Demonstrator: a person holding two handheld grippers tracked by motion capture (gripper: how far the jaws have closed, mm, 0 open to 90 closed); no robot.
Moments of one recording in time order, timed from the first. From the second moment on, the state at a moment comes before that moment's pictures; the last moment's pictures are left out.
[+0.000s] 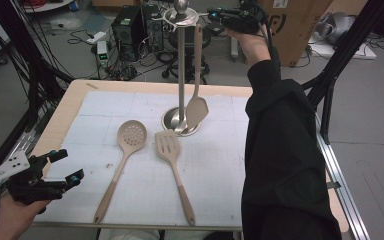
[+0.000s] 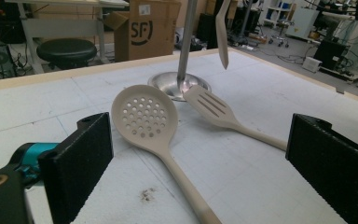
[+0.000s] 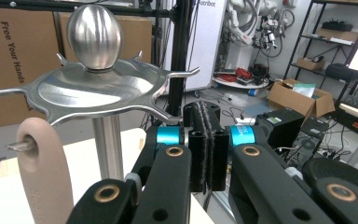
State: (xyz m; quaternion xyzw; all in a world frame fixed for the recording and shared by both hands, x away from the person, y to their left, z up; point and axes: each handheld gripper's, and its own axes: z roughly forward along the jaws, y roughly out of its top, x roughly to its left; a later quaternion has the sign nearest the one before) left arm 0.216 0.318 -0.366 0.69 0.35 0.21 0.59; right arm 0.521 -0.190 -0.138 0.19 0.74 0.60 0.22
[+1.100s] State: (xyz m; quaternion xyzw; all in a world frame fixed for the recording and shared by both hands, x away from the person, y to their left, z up) left arm 0.218 0.320 -0.368 0.69 0.36 0.21 0.59; right arm 0.518 -0.186 -0.137 0.17 0.75 0.60 0.21
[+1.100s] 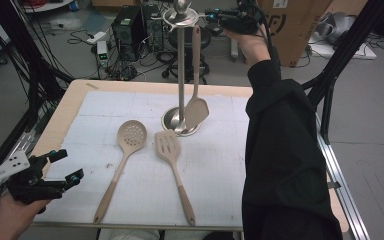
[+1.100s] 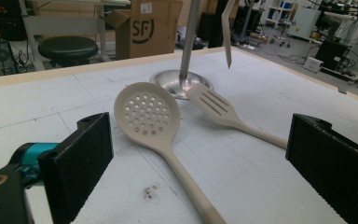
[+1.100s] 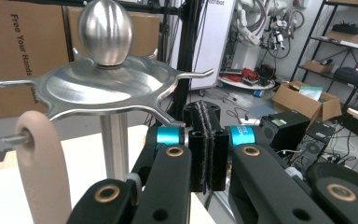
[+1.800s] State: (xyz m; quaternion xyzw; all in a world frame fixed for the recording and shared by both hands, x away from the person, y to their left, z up) left arm 0.222 0.310 -0.365 0.70 0.34 0.20 0.59; right arm 0.491 -0.186 -0.137 0.15 0.76 0.59 0.21
